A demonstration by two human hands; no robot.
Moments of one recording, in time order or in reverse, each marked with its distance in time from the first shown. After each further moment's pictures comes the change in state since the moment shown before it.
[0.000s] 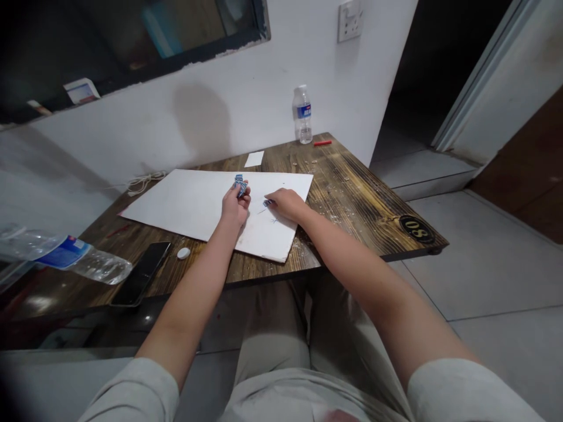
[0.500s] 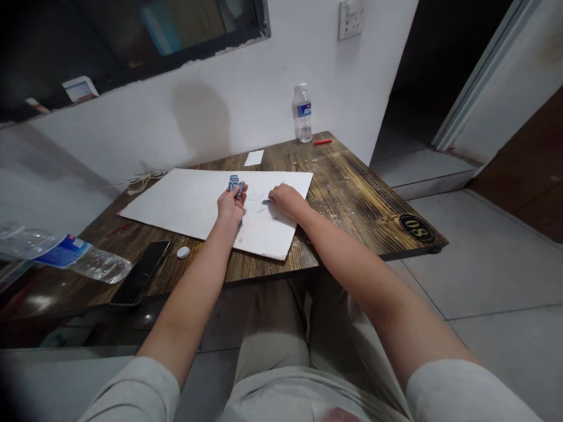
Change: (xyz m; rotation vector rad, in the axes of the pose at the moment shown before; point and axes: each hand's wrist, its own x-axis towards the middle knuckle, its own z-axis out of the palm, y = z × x) left_hand -0.008 0.008 0.004 -0.144 0.165 -0.098; right_hand -0.001 -0.014 -0.014 -0.110 -0.020 0.017
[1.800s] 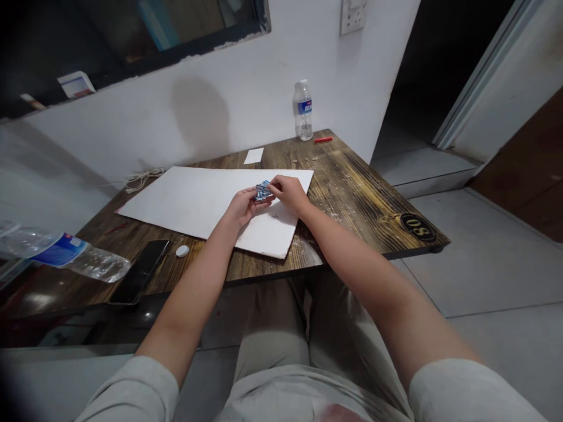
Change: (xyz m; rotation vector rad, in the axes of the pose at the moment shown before) left_hand -0.019 -0.006 0.010 0.318 -0.427 -0.282; right_hand 0.002 0.006 0.000 0.537 0.361 0.158
